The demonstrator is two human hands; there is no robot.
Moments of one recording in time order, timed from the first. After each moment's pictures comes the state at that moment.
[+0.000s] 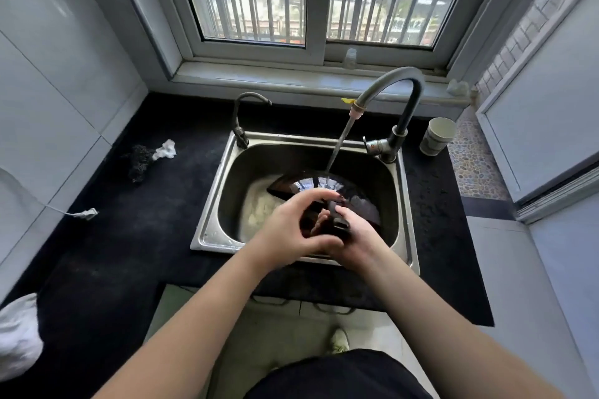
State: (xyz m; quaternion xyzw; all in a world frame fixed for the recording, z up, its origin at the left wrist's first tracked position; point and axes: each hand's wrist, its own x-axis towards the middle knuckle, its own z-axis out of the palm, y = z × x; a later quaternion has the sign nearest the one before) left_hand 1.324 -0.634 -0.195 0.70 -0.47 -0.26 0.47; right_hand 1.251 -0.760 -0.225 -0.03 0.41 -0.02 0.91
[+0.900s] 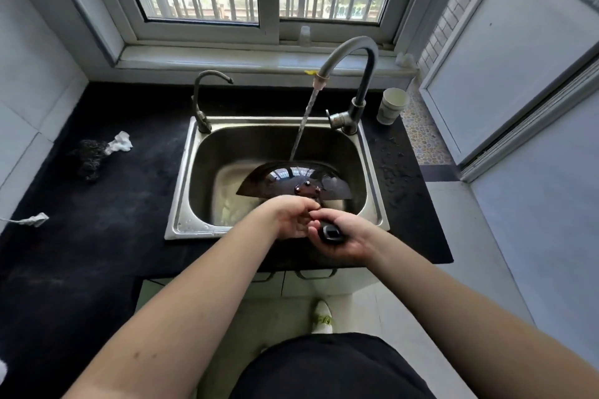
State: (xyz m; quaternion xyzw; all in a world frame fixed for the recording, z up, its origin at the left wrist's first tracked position) left_hand 1.309 -0.683 -0.258 0.63 -0.02 -0.66 0.41; right_hand 1.192 -0.735 -0.231 -0.14 0.46 0.04 0.88
